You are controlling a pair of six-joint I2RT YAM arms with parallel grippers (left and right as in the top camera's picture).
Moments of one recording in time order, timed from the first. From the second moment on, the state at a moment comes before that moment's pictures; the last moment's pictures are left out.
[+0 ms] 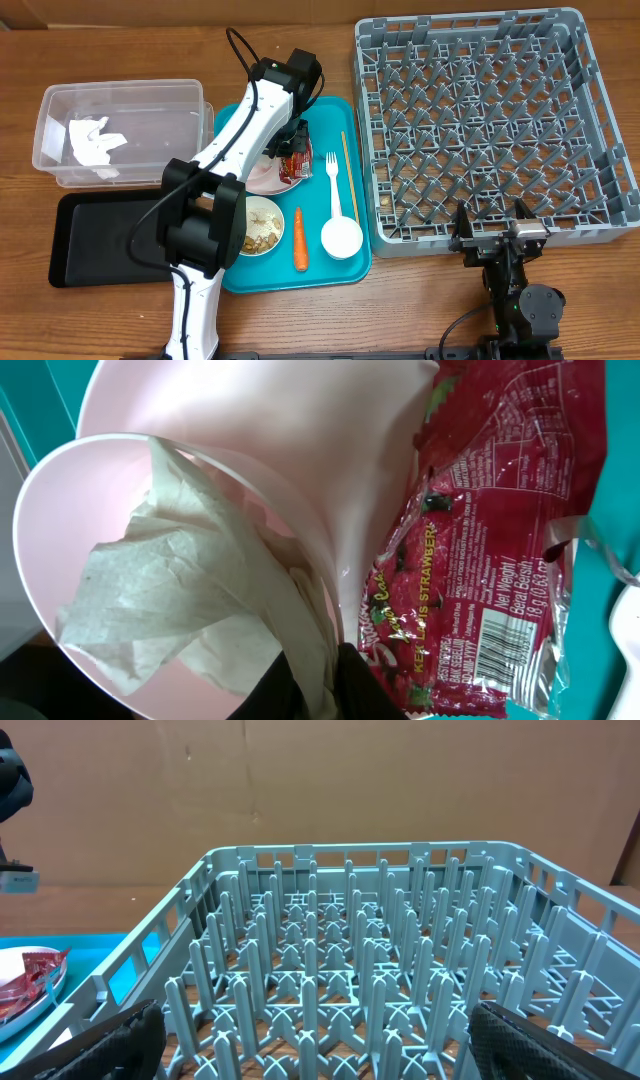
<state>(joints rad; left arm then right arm) -0.39 2.23 1.91 -1.27 -0.20 -0.34 0.01 0.01 0.02 -0.03 -0.04 0.02</state>
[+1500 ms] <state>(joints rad) 0.14 2.23 2.49 -1.64 -0.13 -0.34 0.01 0.01 0.02 -0.03 -0.04 0.02</state>
